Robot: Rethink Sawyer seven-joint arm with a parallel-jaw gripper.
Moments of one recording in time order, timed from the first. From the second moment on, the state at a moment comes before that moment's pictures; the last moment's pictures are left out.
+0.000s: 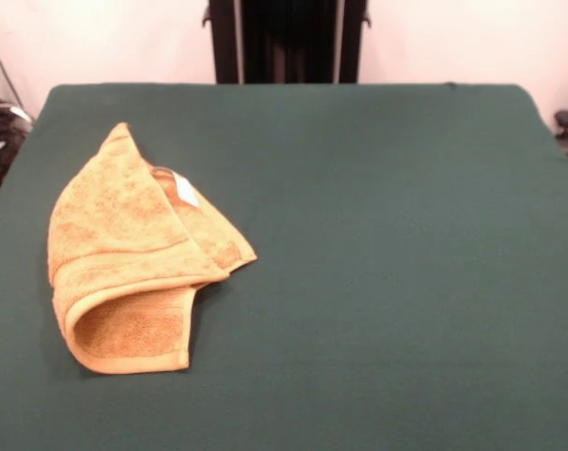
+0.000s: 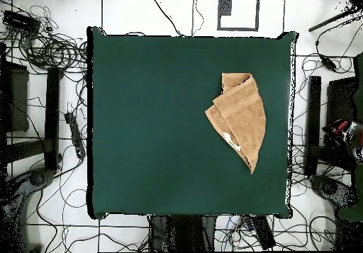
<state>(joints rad) -0.83 -0.57 0.03 1.20 -0.09 0.90 1.64</state>
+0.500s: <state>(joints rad) -0.83 -0.62 0.08 1.21 -0.08 0.90 1.64</state>
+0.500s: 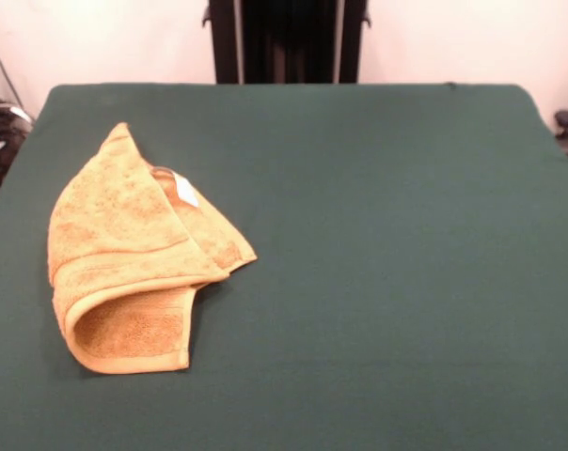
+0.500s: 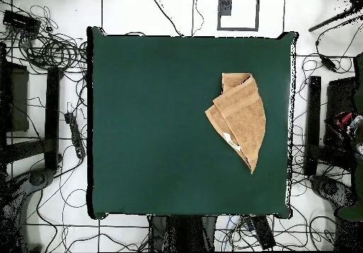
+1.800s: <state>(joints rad) -0.94 -0.73 0.10 0.90 -0.09 1.39 1.64</state>
